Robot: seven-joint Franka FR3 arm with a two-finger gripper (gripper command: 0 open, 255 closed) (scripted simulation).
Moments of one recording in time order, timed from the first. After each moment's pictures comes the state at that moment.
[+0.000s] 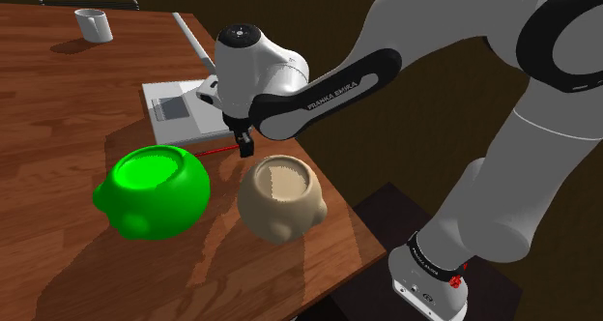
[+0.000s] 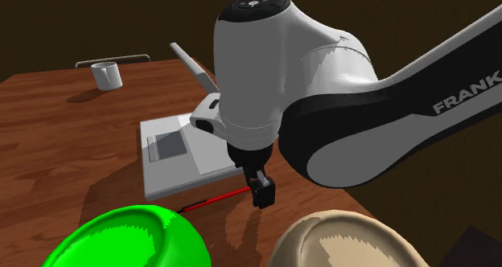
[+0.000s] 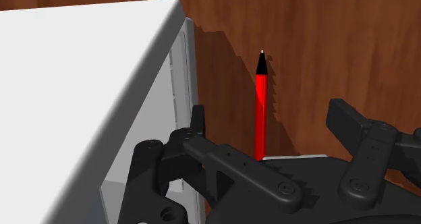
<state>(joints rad) 0.32 0.15 0.25 -2.12 -0.45 2.37 -0.54</state>
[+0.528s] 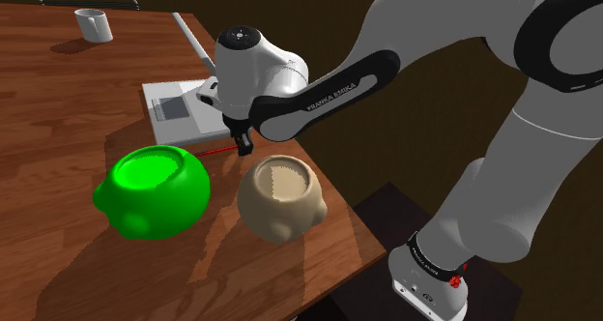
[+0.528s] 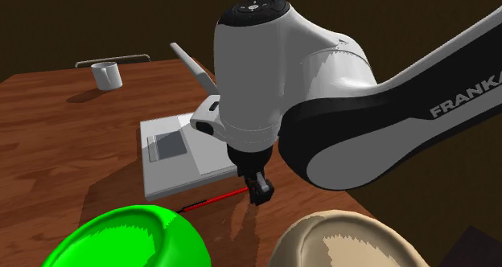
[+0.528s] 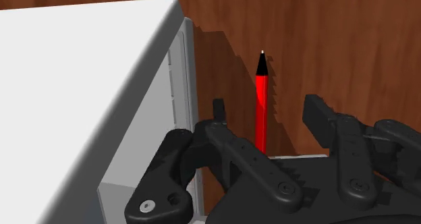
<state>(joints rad) 0.32 0.16 0.25 -2.13 -0.46 2.38 -0.54</state>
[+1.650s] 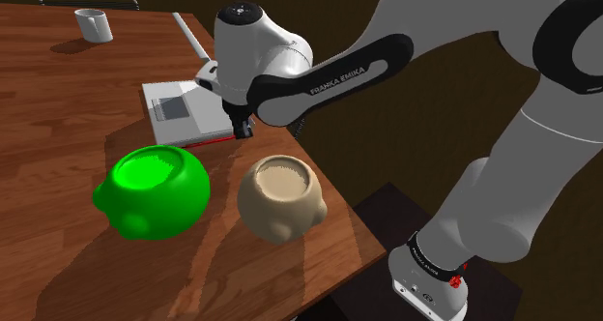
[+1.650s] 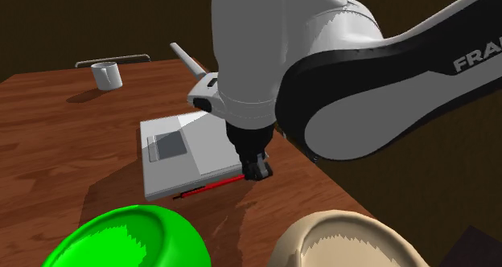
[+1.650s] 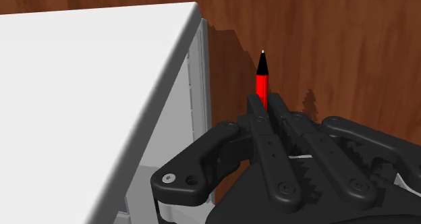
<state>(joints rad) 0.31 0.11 0.26 -2.10 -0.41 2.31 -0.59</state>
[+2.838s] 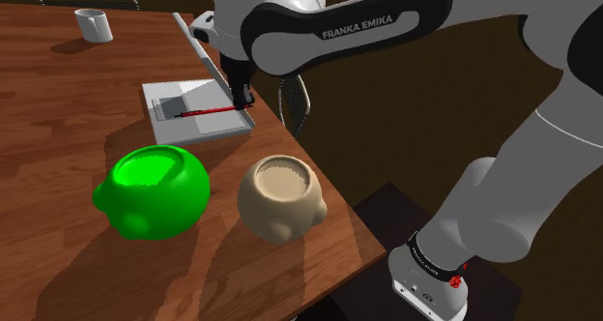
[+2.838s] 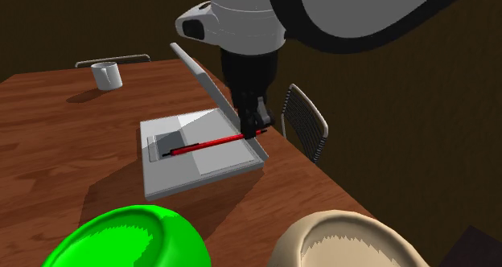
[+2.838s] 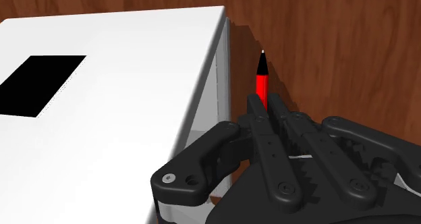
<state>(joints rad) 0.31 0.01 0.27 -1.96 -0.32 2.10 -0.68</state>
